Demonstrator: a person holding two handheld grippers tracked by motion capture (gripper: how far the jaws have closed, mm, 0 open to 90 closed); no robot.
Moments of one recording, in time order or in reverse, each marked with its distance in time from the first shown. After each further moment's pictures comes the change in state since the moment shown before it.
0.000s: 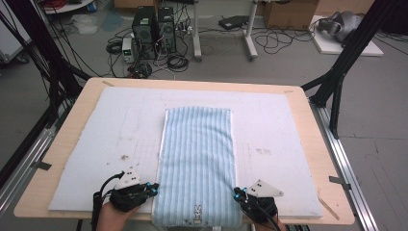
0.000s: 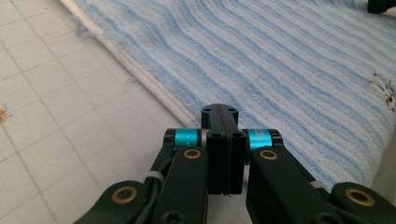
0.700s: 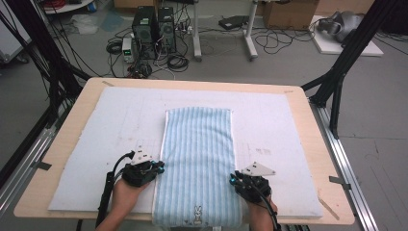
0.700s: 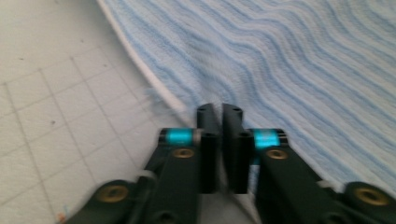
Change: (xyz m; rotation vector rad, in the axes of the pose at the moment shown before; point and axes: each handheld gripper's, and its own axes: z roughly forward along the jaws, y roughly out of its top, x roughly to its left) left arm 0.032 0.037 0.040 0.005 0.122 -0.024; right arm -0.022 0.029 0.034 0.018 -0.034 0.053
